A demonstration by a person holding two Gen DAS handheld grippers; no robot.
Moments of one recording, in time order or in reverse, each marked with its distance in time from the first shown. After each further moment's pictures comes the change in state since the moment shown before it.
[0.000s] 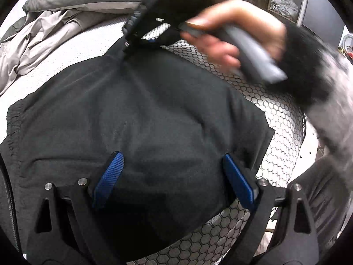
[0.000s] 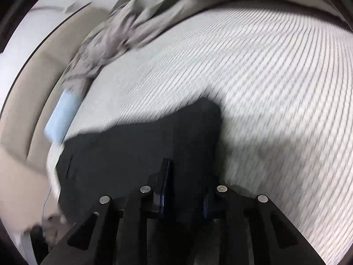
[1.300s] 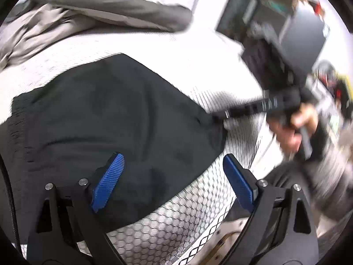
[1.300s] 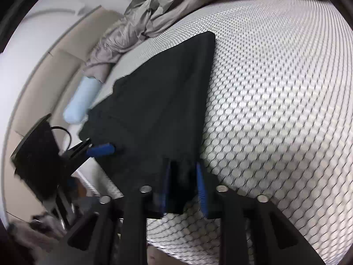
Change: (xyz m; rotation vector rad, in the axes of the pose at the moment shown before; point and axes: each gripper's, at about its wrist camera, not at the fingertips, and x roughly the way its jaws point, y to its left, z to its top) left arm -0.067 0.040 -0.014 -0.126 -0.114 -0.249; right arm -0.098 0.004 -0.164 0.034 0.019 0.130
